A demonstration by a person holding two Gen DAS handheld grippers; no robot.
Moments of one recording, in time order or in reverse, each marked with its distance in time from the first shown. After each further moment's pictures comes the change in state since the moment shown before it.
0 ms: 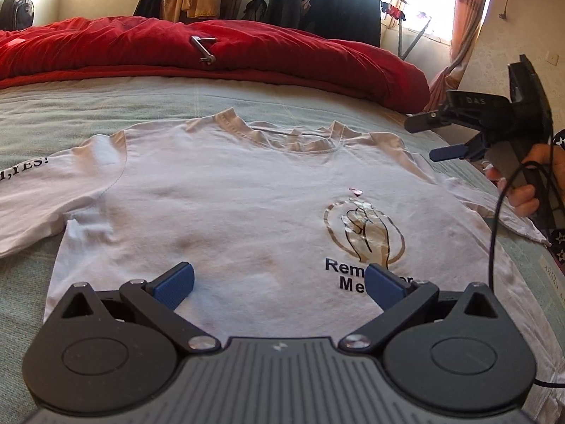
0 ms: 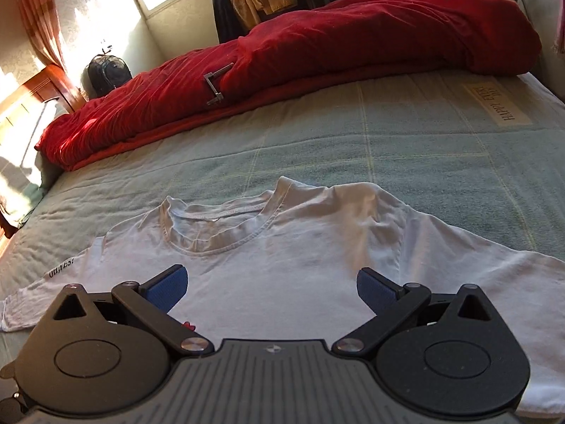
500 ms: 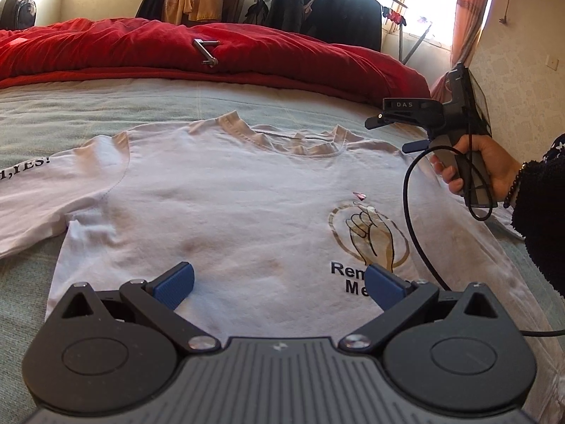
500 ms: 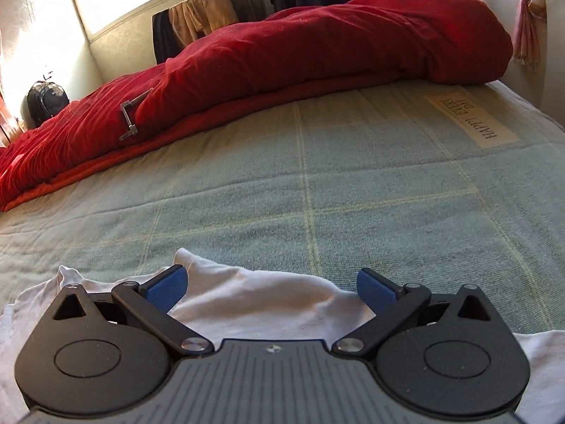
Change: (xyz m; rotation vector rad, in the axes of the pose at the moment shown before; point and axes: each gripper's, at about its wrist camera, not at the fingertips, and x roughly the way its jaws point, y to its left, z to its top) left arm 0.001 0.005 0.001 -0.014 -0.019 -0.001; right arm 0.058 -0.029 0.042 0.034 -0.141 -0.160
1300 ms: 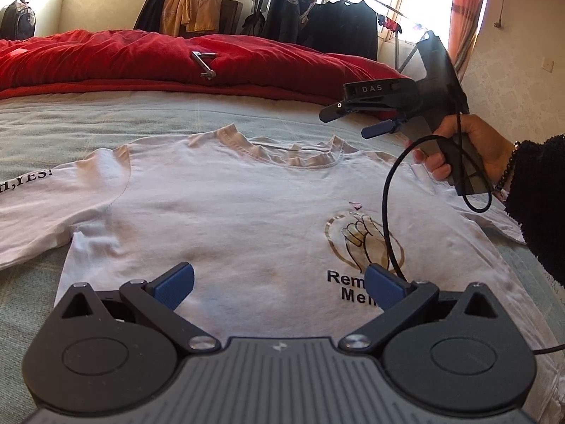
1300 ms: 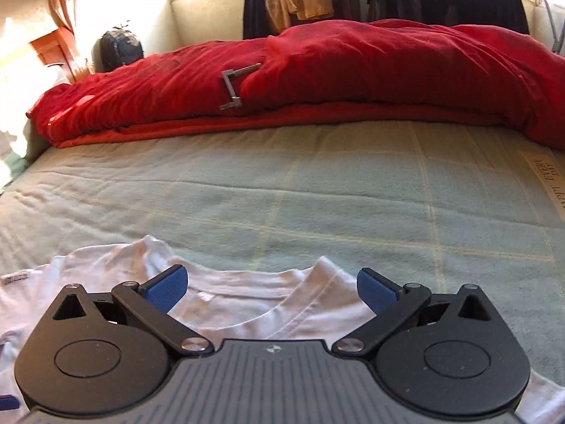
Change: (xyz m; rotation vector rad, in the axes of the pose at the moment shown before) left arm -0.006 -0.003 0.000 0.022 -0.029 0.000; right arm 0.000 0.086 -0.002 -0.240 0.127 0.204
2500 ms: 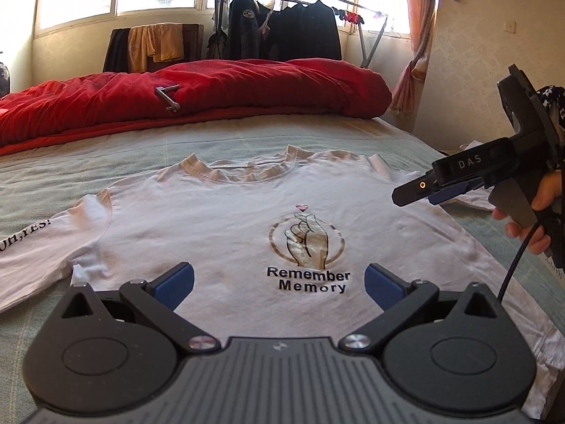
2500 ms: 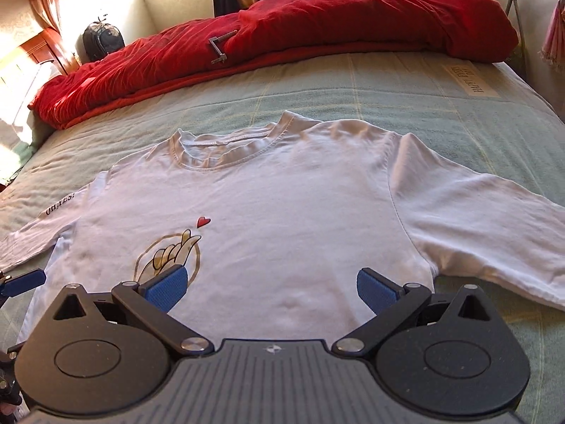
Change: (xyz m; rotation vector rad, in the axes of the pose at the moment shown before) left arm -0.048 -0.055 -0.002 0.177 -0.032 -0.011; right arm -0.147 0.014 -0.138 0.143 0.057 -0.093
